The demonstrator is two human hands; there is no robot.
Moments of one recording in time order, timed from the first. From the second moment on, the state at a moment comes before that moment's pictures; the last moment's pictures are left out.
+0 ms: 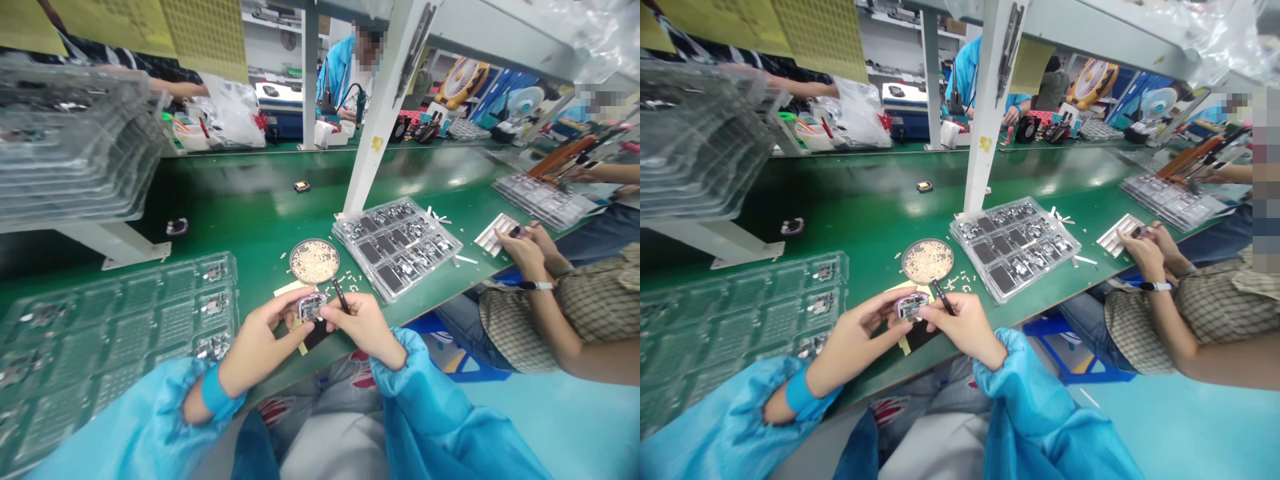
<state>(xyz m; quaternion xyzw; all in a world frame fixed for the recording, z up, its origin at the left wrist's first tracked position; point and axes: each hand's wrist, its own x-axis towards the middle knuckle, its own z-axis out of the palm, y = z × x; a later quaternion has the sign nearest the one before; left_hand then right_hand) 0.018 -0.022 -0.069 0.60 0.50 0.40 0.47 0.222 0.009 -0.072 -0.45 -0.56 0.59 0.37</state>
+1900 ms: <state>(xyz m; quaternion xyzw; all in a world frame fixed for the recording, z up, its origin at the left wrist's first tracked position) 0.022 -0.019 -0.073 0.50 0.46 0.49 0.54 0.194 0.004 -0.090 -0.39 -0.51 0.56 0.52</state>
